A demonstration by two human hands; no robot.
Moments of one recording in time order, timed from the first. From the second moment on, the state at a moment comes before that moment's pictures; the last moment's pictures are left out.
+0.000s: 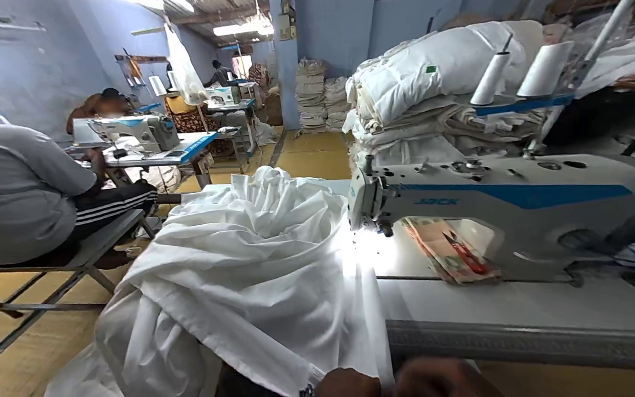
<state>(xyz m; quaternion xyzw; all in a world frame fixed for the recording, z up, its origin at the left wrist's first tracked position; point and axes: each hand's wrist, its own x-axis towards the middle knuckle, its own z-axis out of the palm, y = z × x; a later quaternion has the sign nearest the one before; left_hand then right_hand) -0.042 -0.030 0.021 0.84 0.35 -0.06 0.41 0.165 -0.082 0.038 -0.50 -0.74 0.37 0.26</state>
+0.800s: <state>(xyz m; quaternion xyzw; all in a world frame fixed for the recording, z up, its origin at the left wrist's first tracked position) -0.083 -0.014 -0.006 0.96 0.17 0.03 0.23 0.132 -0.027 0.025 -0.72 -0.65 0.08 0.21</state>
